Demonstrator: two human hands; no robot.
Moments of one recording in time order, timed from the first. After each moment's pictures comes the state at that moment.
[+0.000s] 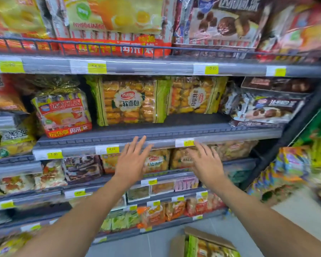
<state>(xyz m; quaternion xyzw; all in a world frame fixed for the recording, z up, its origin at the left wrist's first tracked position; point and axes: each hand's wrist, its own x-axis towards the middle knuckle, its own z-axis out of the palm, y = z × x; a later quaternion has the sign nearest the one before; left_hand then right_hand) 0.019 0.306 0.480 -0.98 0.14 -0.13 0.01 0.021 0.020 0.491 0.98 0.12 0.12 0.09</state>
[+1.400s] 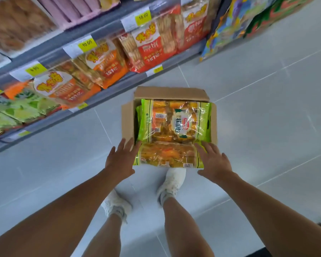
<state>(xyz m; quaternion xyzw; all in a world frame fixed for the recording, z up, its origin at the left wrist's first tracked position) -0.109 -0.010 -0.128 -0.86 0.23 0.44 0.10 -0.188 -0.328 -0.123 0.90 -0.02 -0.44 -0.03</state>
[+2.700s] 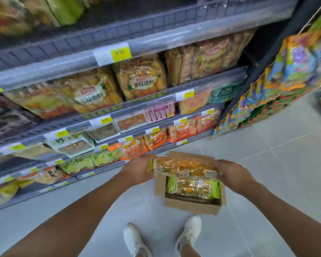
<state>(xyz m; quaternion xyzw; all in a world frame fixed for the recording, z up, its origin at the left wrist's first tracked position) -0.035 0.089 0.229 -0.93 0.16 0.28 -0.20 -0.092 -0.266 0.237 0.96 0.03 -0.27 -0.12</state>
